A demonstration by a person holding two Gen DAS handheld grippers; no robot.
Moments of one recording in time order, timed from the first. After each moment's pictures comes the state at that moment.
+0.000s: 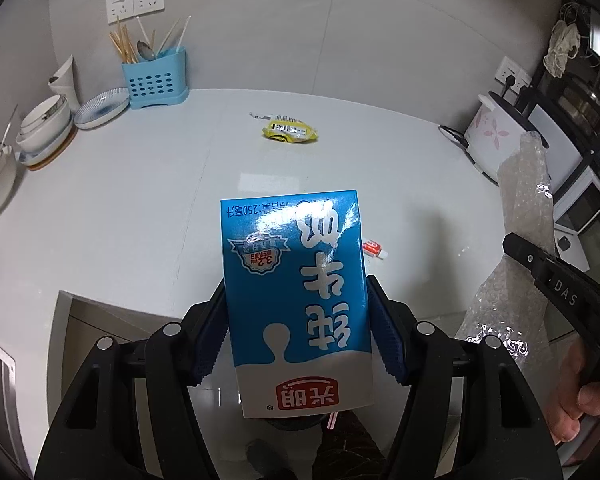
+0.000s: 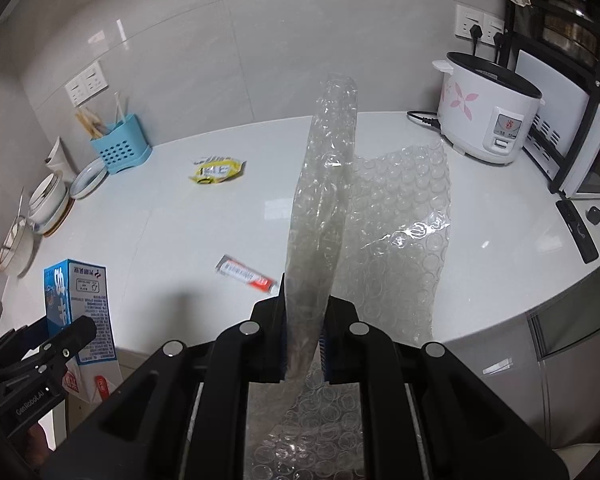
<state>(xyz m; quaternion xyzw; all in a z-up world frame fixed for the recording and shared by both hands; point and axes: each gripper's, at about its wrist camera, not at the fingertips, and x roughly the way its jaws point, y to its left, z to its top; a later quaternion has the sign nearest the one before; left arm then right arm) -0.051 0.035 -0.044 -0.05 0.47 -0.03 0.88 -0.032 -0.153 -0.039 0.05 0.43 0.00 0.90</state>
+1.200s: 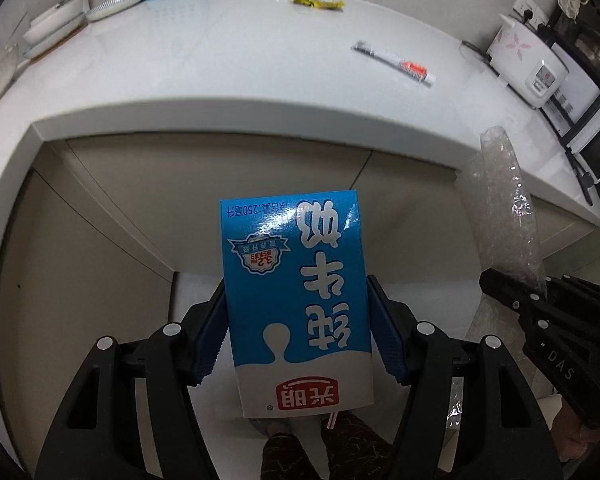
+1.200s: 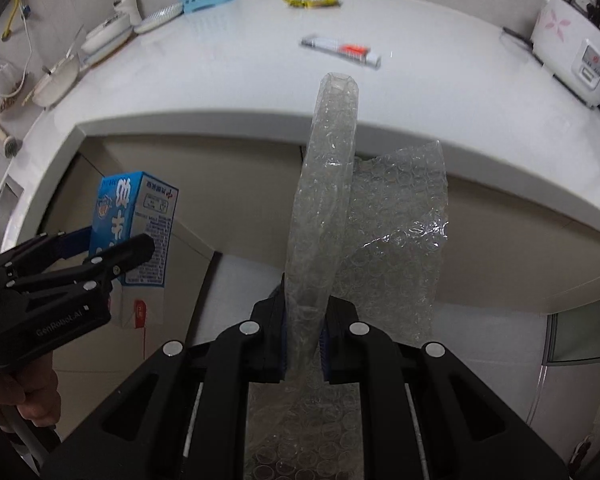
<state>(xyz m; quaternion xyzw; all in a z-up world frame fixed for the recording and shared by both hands) -0.152 0.038 -0.222 -0.07 0.53 -0.01 0.84 -0.145 -0.106 -0.220 -0.04 0.55 0.13 0.82</state>
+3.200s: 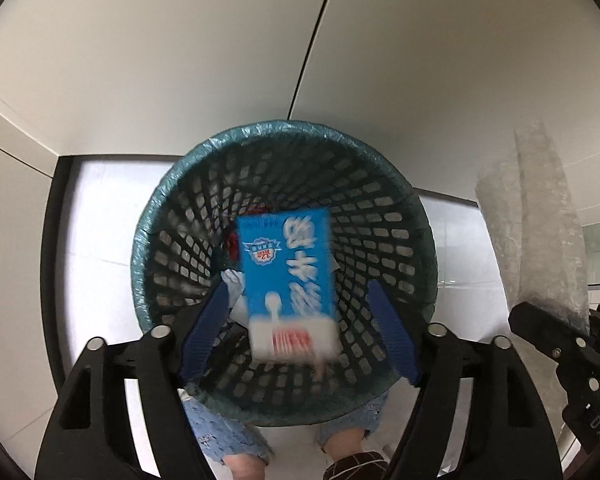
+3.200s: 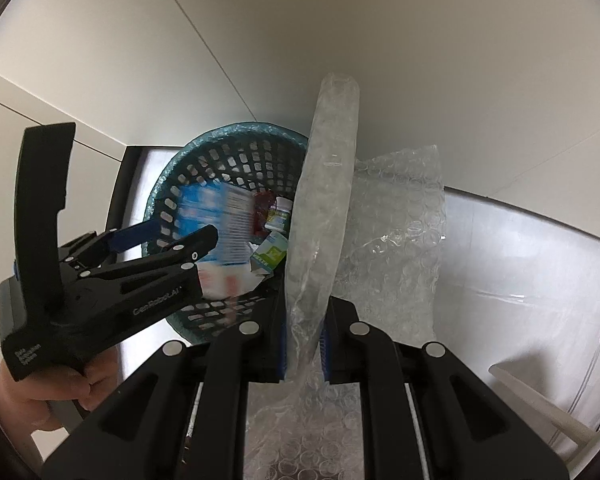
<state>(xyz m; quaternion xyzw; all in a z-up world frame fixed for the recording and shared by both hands) -0.109 -0.021 -0.729 -0.09 0.64 -0.01 0.76 -0.128 -0.160 -0.682 -0.02 0.66 0.12 0.74</state>
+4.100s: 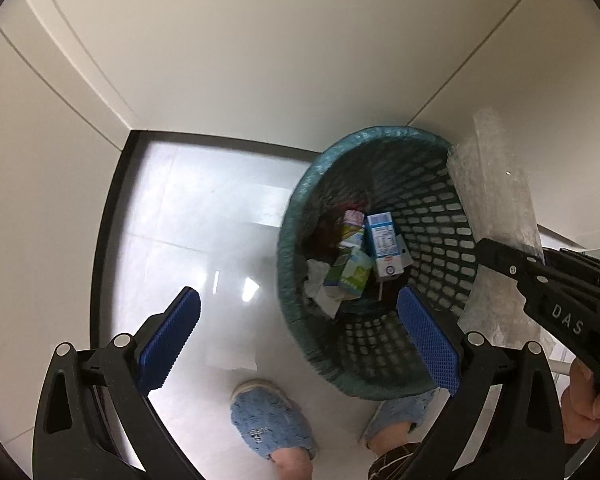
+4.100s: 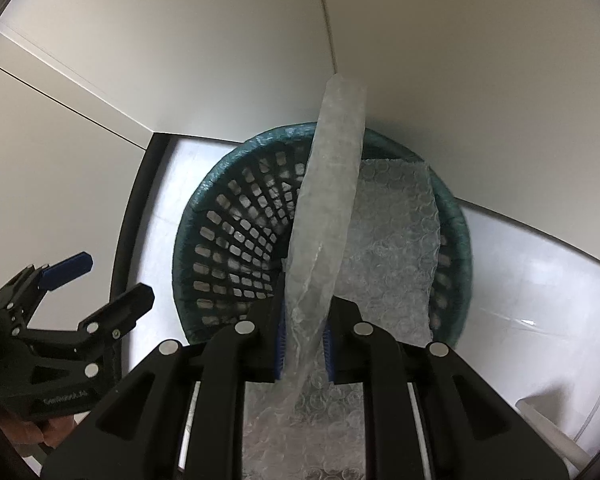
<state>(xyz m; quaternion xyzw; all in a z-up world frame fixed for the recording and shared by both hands) -0.159 0.085 -0.723 -0.09 0.64 0.05 0.76 -0.111 -0.081 -0.734 -0.03 0.66 0.17 0.73</state>
